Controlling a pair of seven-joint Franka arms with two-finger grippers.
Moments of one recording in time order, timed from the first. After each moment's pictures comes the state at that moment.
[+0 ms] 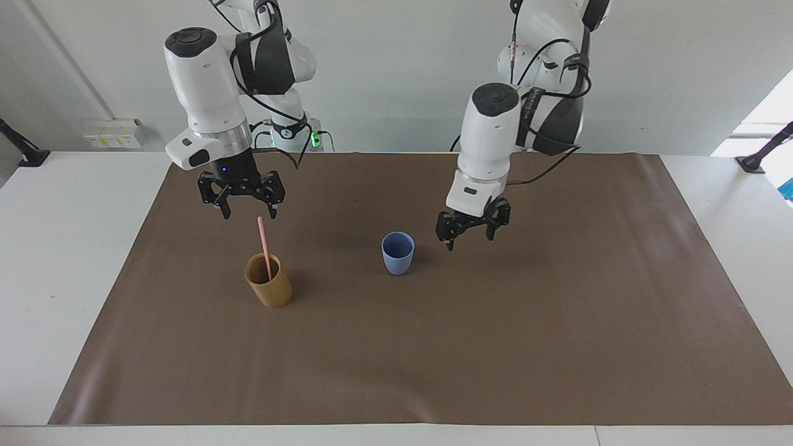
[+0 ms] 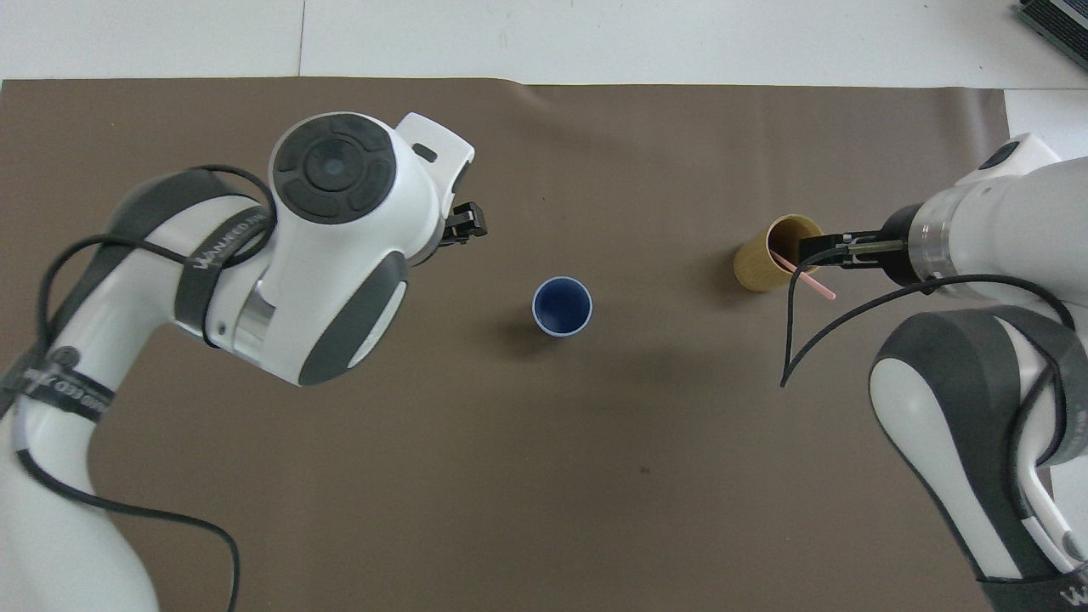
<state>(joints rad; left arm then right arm) -0.43 0.27 -0.06 -1.55 0.11 1.92 -0.68 0.02 -0.02 0.10 -1.89 -0.04 2.06 0.13</state>
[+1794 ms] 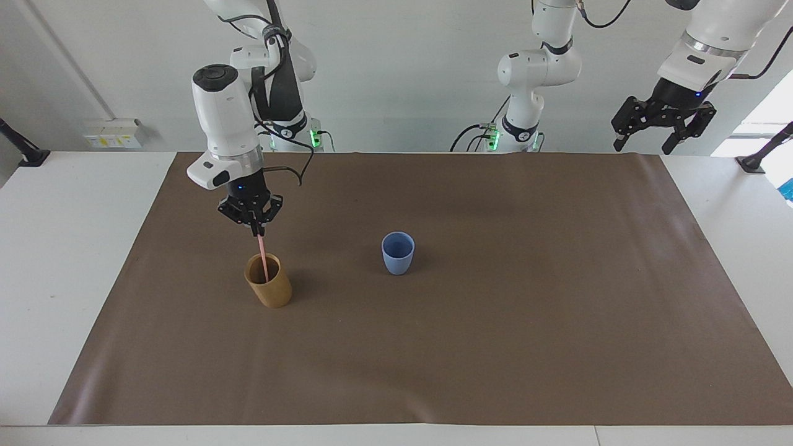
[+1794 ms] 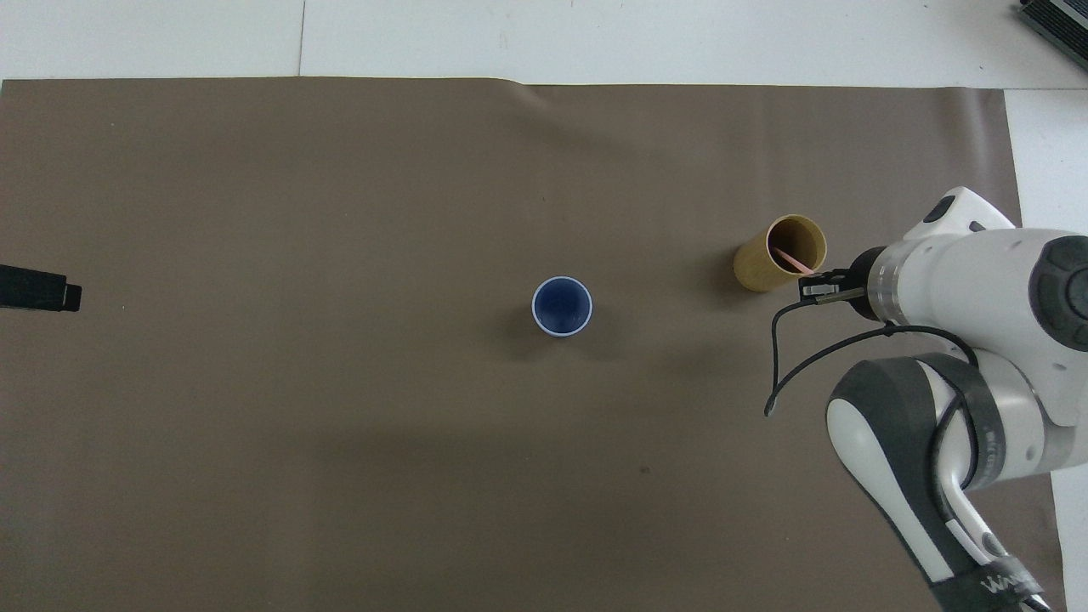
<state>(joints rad) 0.06 -0.10 -0.08 -1.59 -0.03 1.53 0.10 0.02 -0.05 0.09 -2.08 -0.07 2.26 0.04</state>
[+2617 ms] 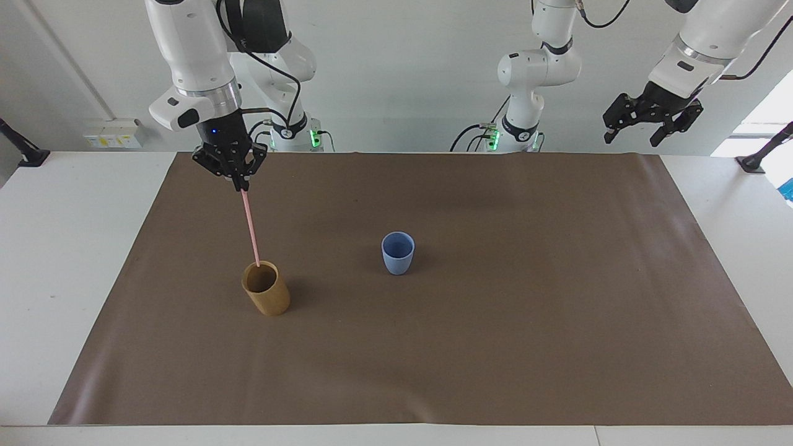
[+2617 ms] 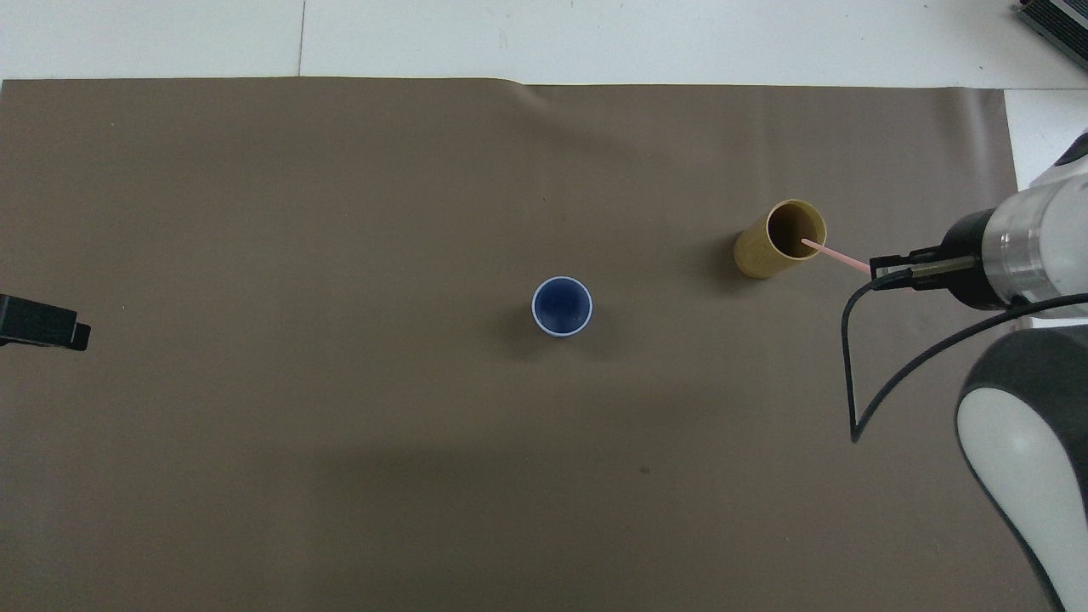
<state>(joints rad) 0.06 -0.10 -0.08 -1.59 -0.04 1.43 0.10 0.02 -0.07 0.10 -1.72 -0.01 1.76 0.05</state>
